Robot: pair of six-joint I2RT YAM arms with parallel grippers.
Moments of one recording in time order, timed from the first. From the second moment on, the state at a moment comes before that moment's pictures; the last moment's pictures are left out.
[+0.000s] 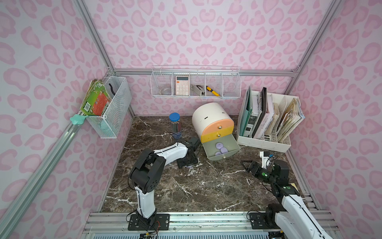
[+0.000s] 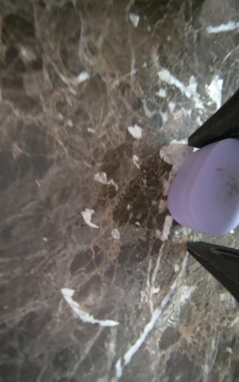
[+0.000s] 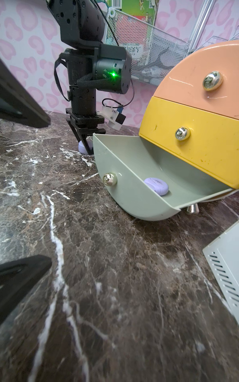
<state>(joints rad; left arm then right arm) -0.58 1.88 1.22 -0.79 -0.12 -0.91 0.02 0.73 0.24 -0.04 -0.65 0.66</state>
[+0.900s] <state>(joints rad) -0.55 1.84 1.16 -0.79 -0.07 -0.96 0.01 0.73 0.24 -0.04 -0.66 0.65</state>
